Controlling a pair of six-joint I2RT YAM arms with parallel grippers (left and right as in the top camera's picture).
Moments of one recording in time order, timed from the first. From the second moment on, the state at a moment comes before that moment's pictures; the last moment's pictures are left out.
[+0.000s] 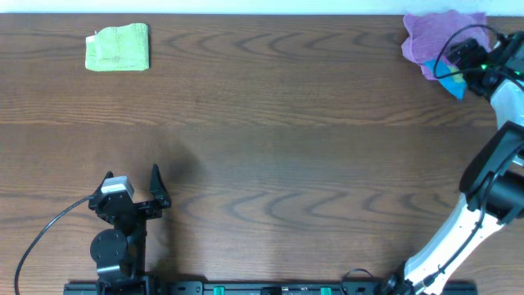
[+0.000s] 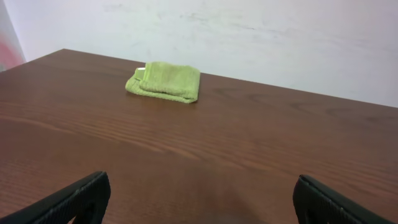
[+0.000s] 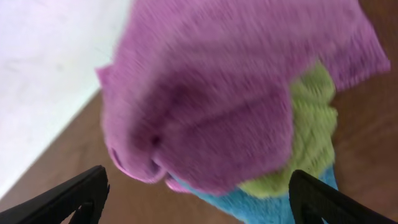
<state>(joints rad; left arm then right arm) 0.14 0.01 0.06 -0.18 0.05 -0.12 -0.48 2.26 1.76 -0.30 -0.35 0.47</state>
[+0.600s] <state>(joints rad) 0.14 0.01 0.06 -0.18 0.05 -0.12 -0.48 2.30 1.76 -0.26 -0.30 0.48</state>
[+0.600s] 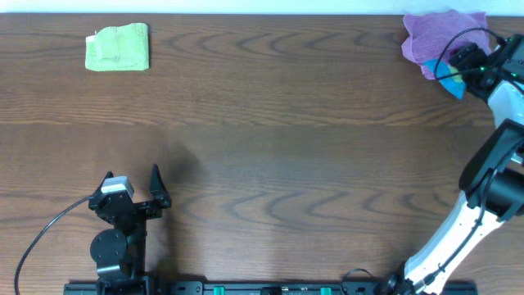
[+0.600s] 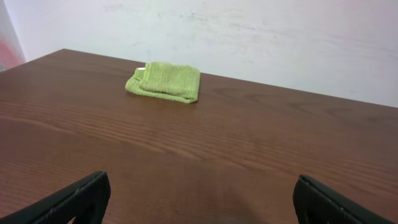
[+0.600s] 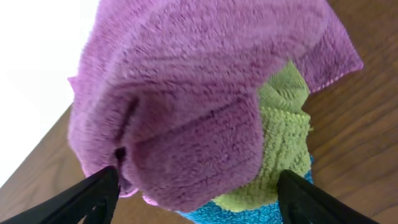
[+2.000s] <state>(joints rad) 0.14 0.01 0.06 -0.18 0.05 -0.12 -0.48 2.31 1.90 -0.38 -0.43 0.52</state>
